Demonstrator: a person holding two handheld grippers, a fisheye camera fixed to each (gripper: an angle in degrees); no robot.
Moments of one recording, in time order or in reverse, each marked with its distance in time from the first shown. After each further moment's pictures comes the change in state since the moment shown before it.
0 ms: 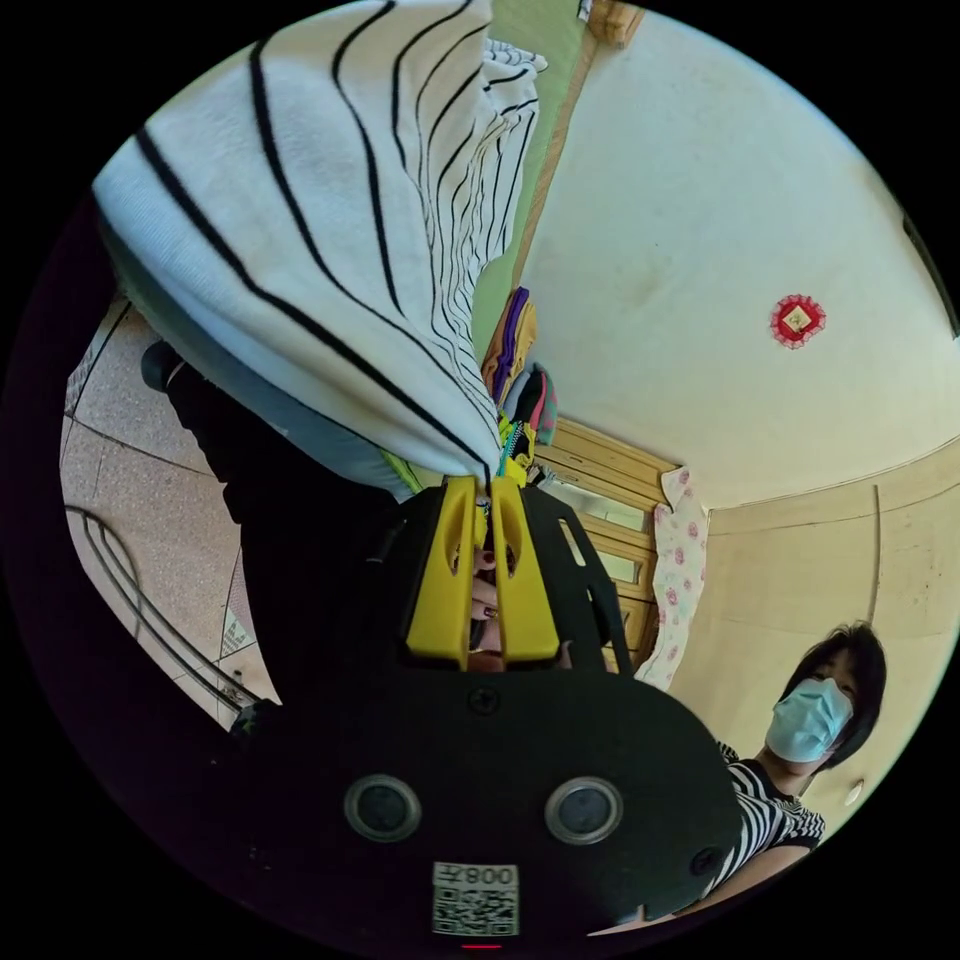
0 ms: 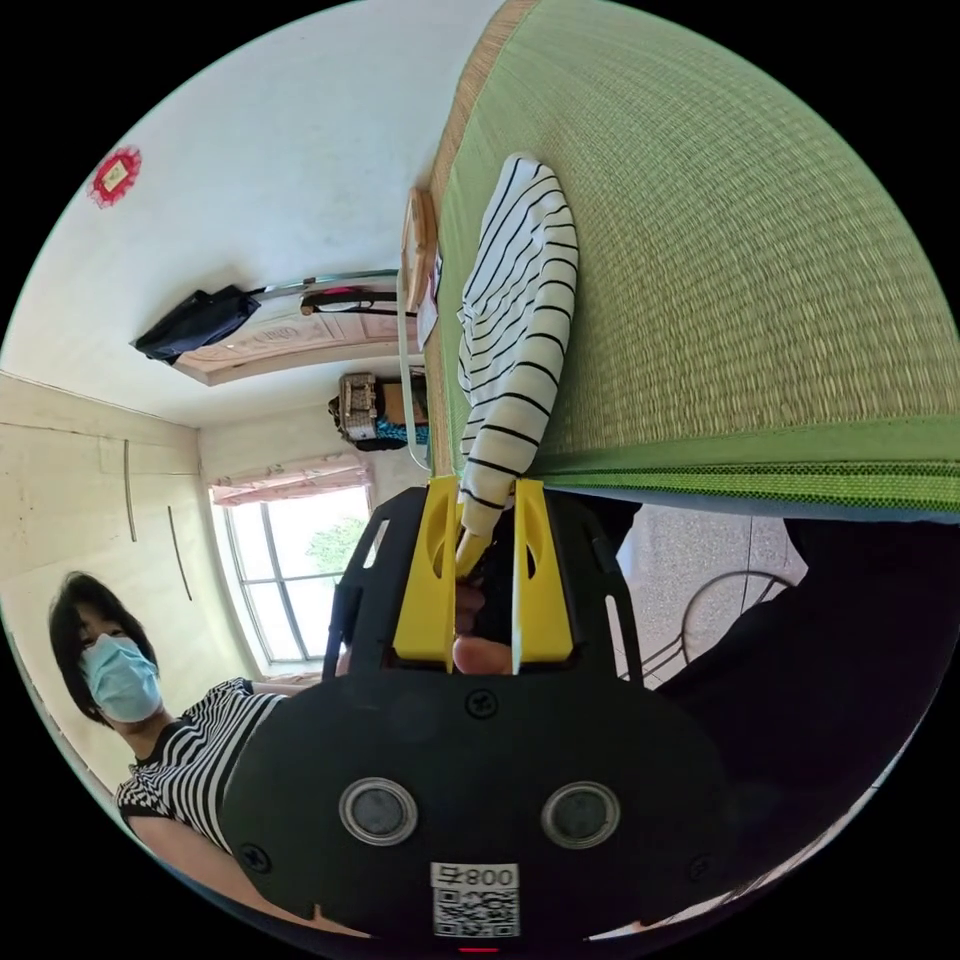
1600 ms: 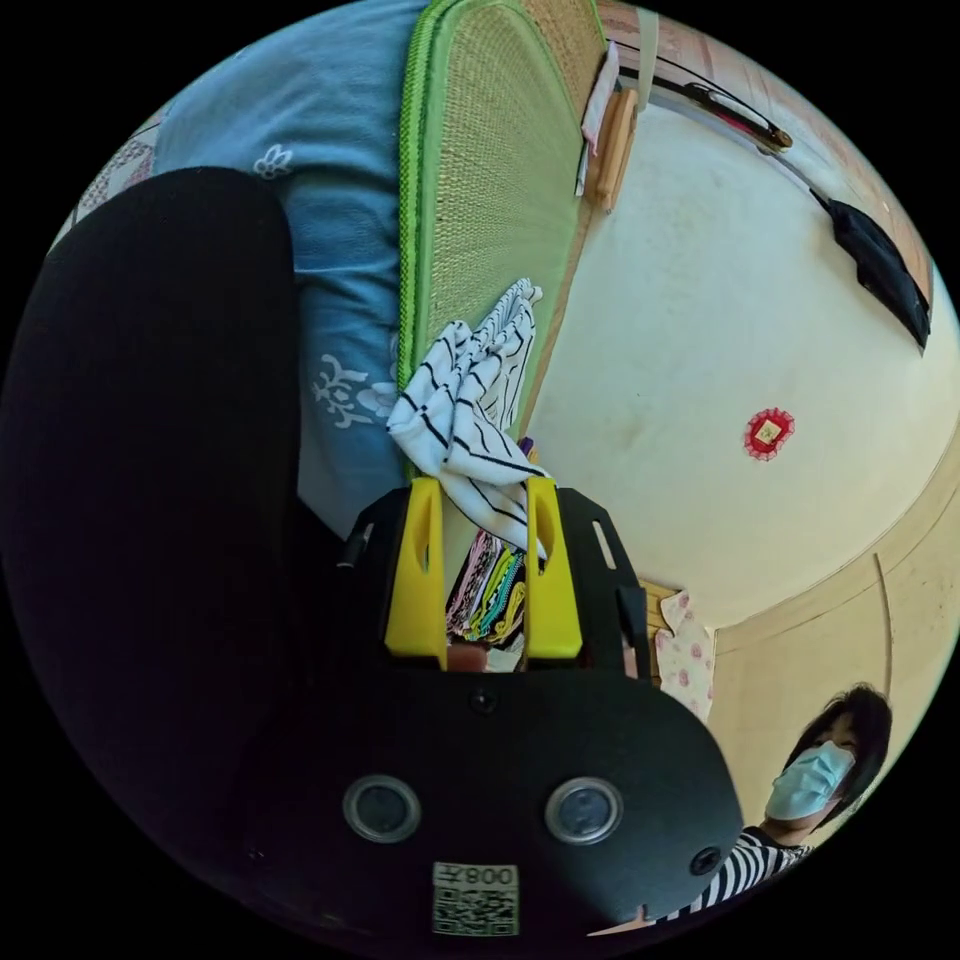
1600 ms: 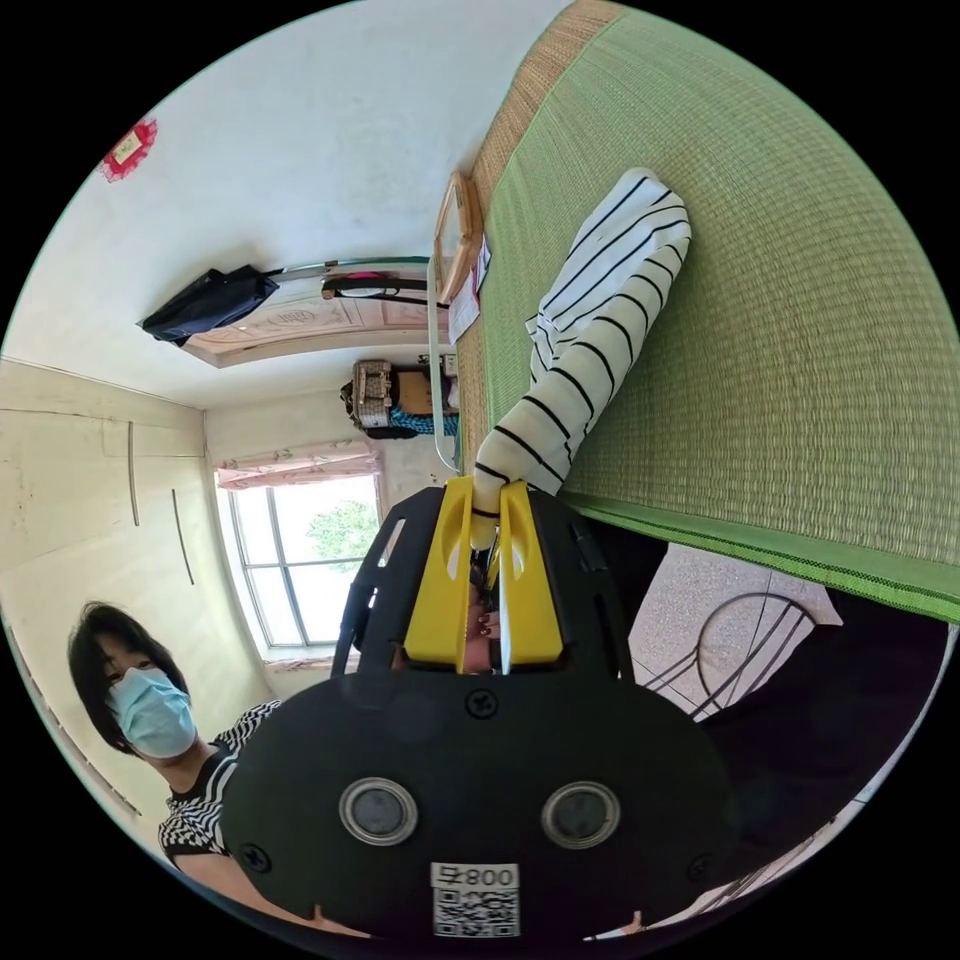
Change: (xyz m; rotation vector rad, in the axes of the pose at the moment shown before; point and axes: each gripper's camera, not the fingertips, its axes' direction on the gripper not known) left arm -0.032 0.045 -0.057 0.444 -0.027 -0.070; right arm -0.094 -0.046 0.006 -0.041 -0.009 -0.048
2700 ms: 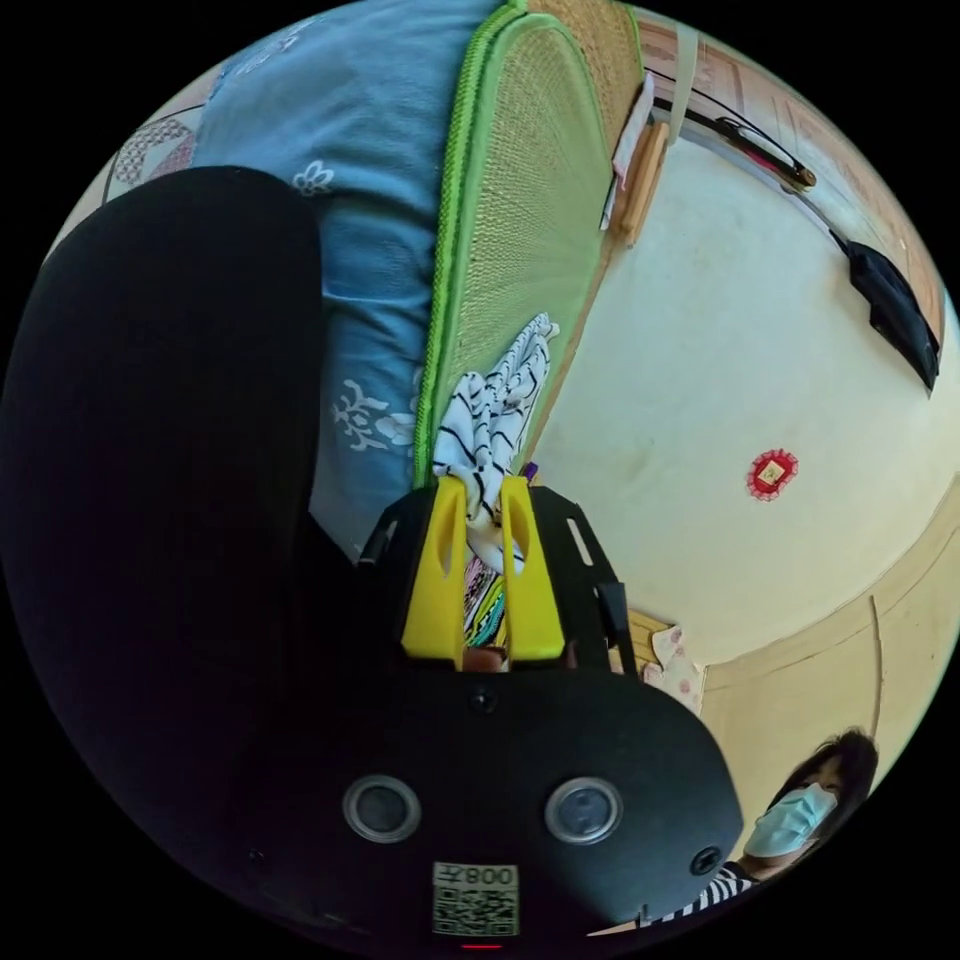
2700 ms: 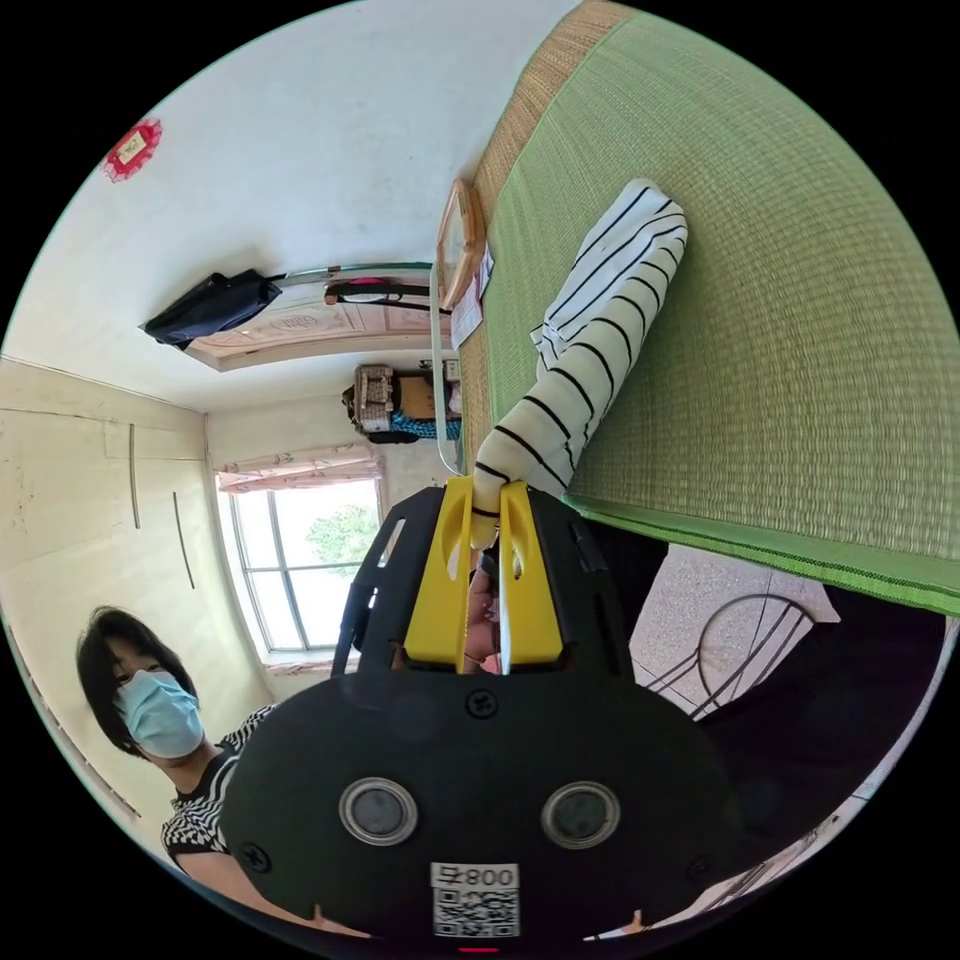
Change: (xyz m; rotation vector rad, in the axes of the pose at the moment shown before) left arm -0.013 -0.002 -0.055 0.065 -0.010 -0.083; right arm 0.053 0.025 -0.024 0.015 -0.003 0.000
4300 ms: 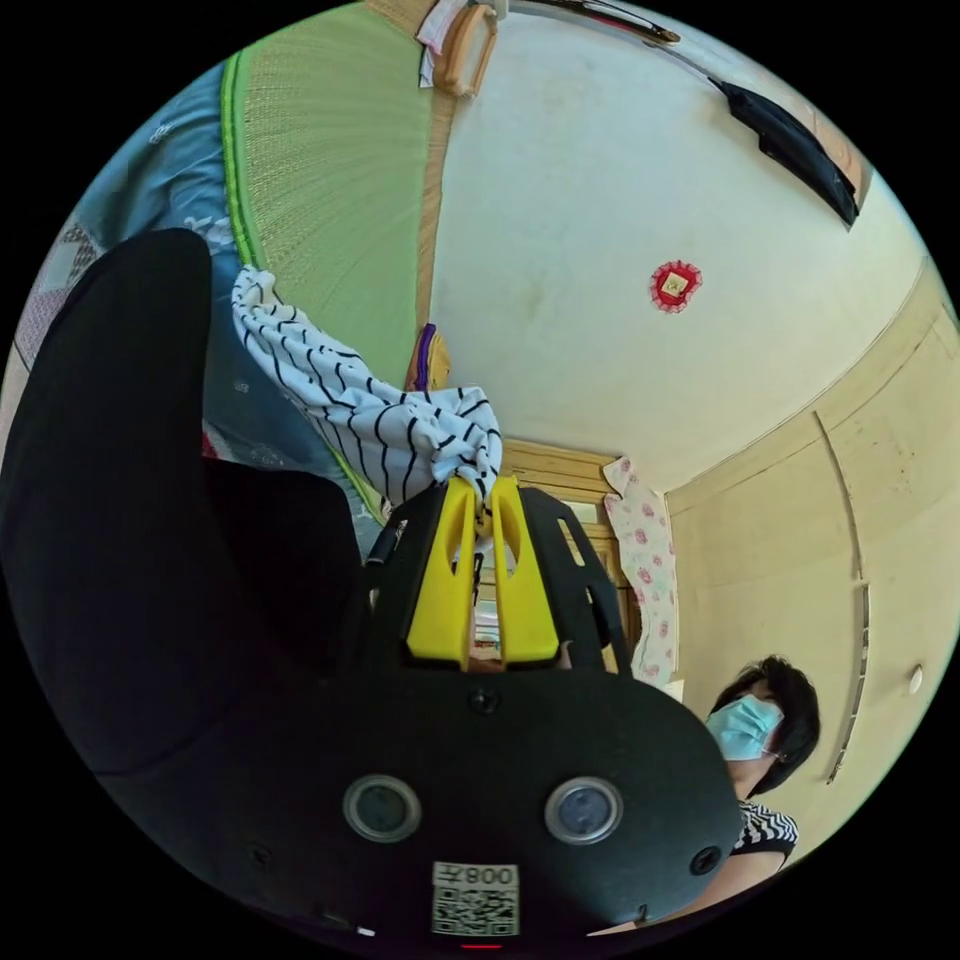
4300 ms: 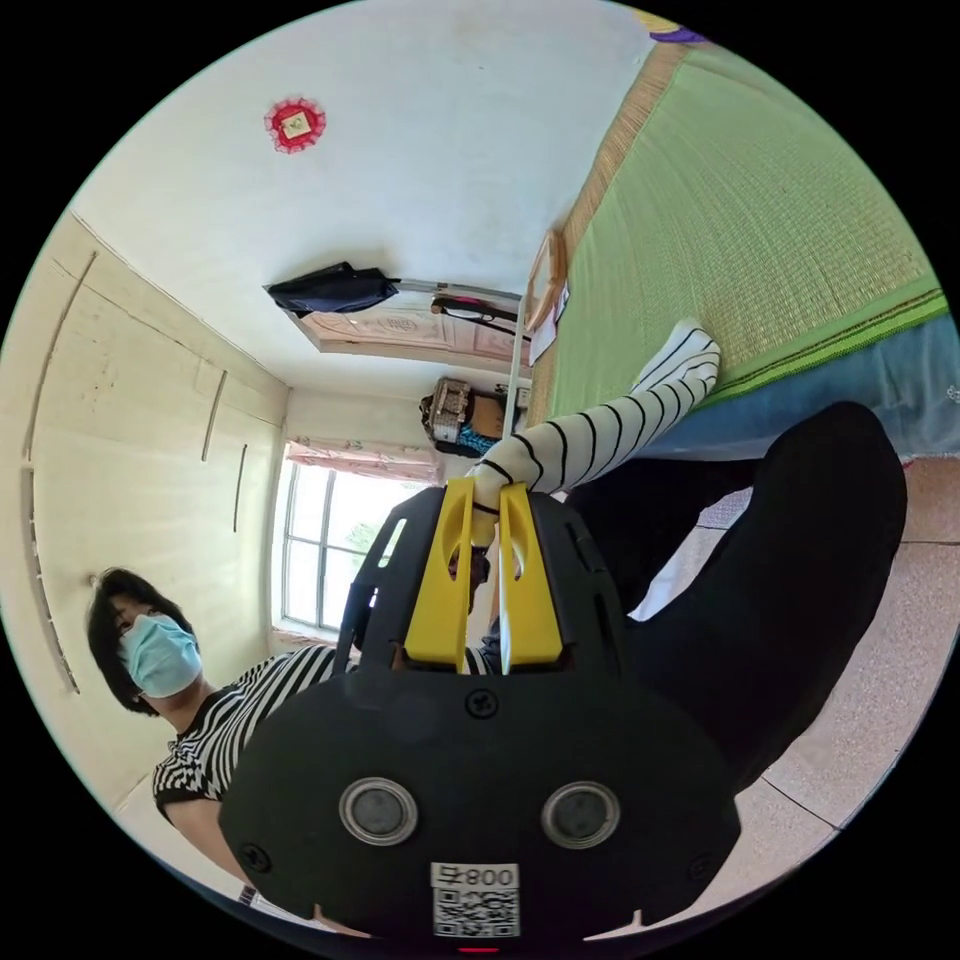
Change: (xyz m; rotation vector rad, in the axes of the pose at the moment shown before) left arm 0.136 0.145 -0.088 -0.351 0.194 0.312; right arm 0.285 0.260 -0.247 0.137 -0.169 -0.209
